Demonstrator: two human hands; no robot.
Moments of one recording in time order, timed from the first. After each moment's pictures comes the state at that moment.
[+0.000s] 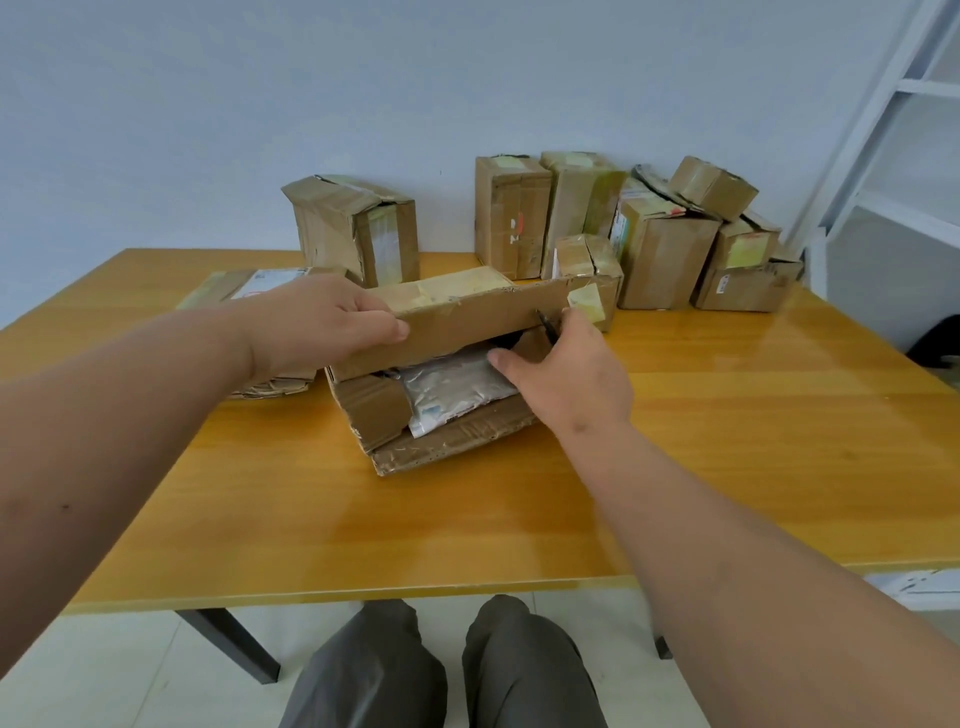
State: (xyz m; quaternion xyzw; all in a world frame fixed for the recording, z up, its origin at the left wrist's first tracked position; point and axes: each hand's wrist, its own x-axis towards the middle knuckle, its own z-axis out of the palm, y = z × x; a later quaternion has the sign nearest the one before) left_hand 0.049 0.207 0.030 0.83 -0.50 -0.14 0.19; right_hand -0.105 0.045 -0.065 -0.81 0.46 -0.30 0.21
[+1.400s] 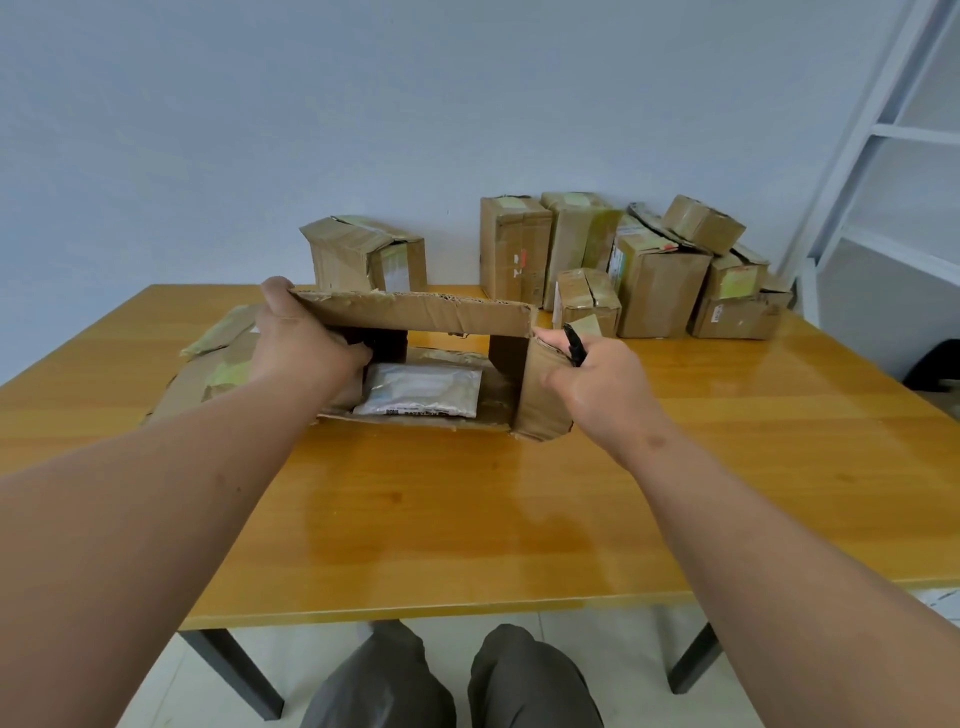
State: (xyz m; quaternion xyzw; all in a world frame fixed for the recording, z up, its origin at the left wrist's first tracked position) left_hand 0.092 0.185 -0.020 0.88 -0.22 0.00 0.42; right_hand -0.136 0.056 -0.022 -0.82 0.34 -0.29 0.36
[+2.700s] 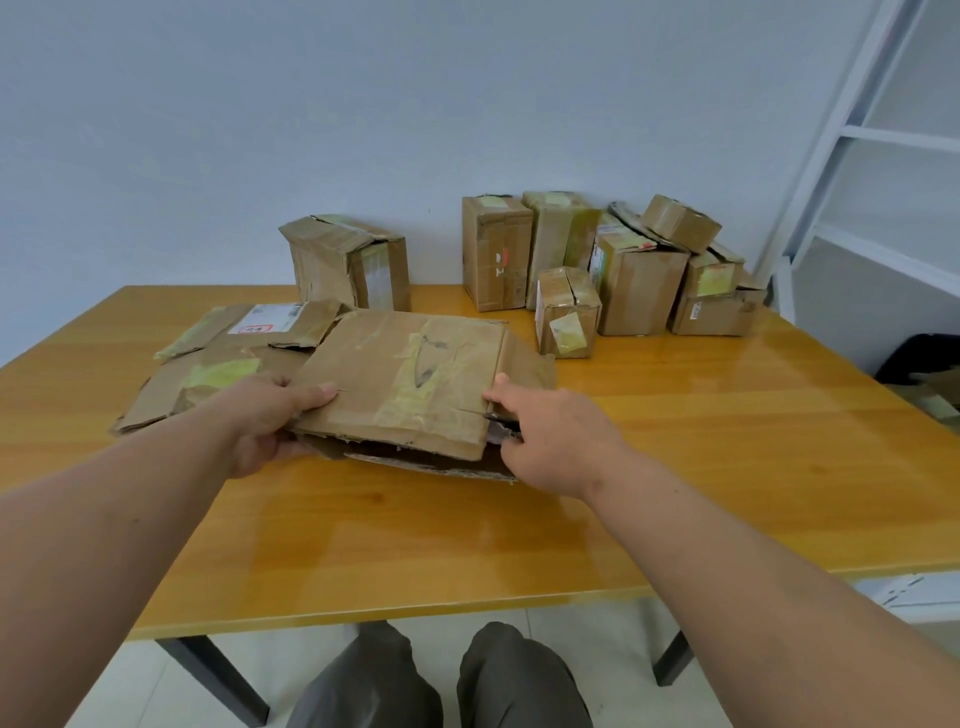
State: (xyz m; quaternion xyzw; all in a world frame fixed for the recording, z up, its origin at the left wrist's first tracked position) left_hand 0.099 0.218 -0.044 0.74 -0.12 -0.38 0.54; right_hand -0.140 0.065 -0.048 -0.96 0.25 -0.08 0.09
